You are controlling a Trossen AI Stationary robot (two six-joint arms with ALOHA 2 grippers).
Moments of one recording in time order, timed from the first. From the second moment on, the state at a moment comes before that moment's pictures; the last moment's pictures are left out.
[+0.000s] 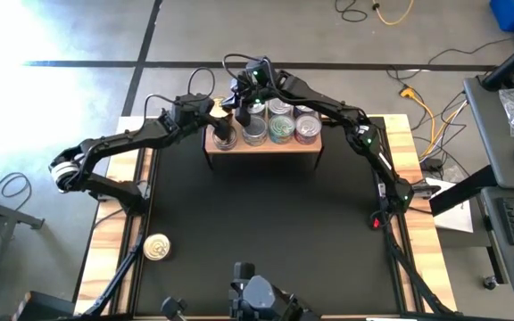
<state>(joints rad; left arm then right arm) 0.66 1.34 0.86 0.10 -0.20 -0.02 -0.59 2.39 2.36 -0.51 -0.49 -0.29</state>
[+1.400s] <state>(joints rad) 0.70 1.31 0.86 0.05 -0.11 0.07 -0.59 2.39 2.36 -0.54 -0.42 -0.38</state>
